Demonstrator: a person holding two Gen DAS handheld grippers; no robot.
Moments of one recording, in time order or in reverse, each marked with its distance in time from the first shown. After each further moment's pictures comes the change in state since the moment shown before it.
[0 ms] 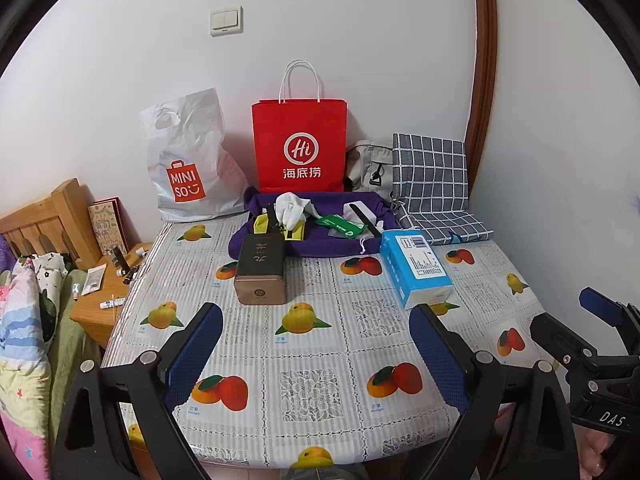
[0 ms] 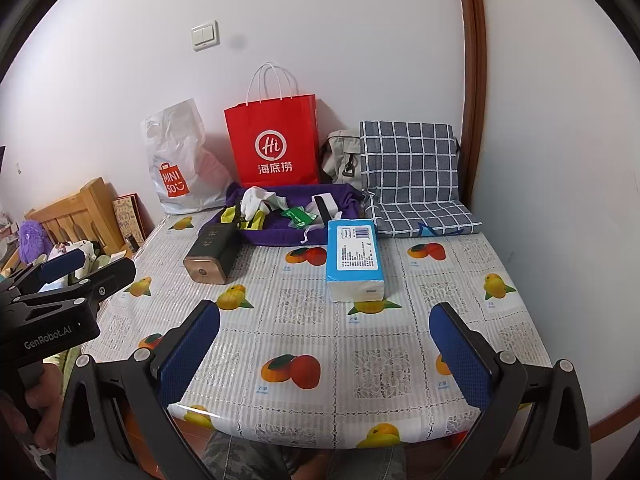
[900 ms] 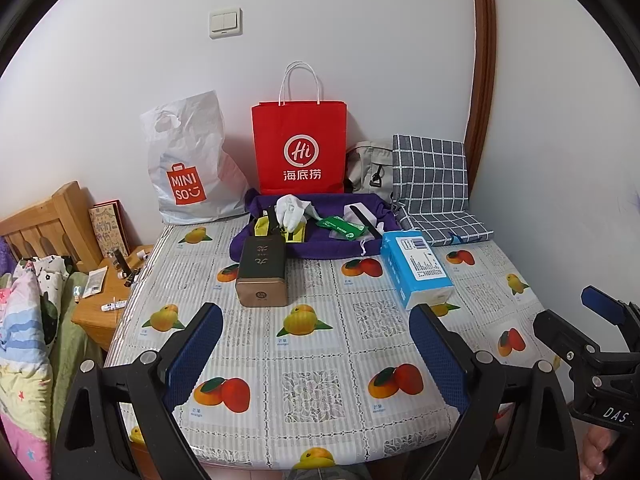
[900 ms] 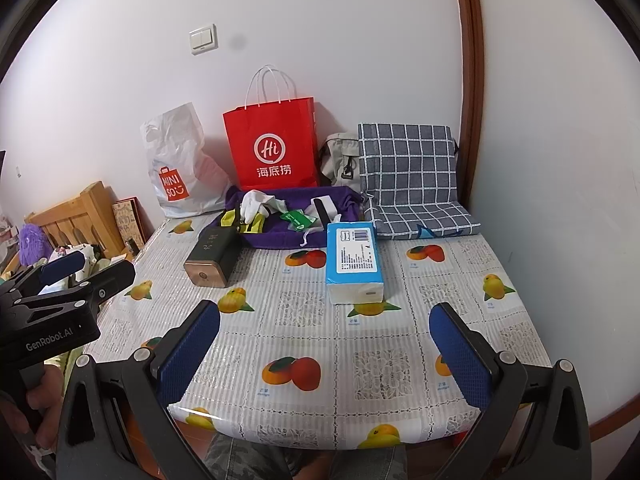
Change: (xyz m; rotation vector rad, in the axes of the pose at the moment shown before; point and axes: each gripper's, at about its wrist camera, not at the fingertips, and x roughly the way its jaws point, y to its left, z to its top) left arm -0.001 0.000 0.000 0.001 0.000 0.003; right arm -0.002 0.001 0.002 0.008 -0.005 -0.004
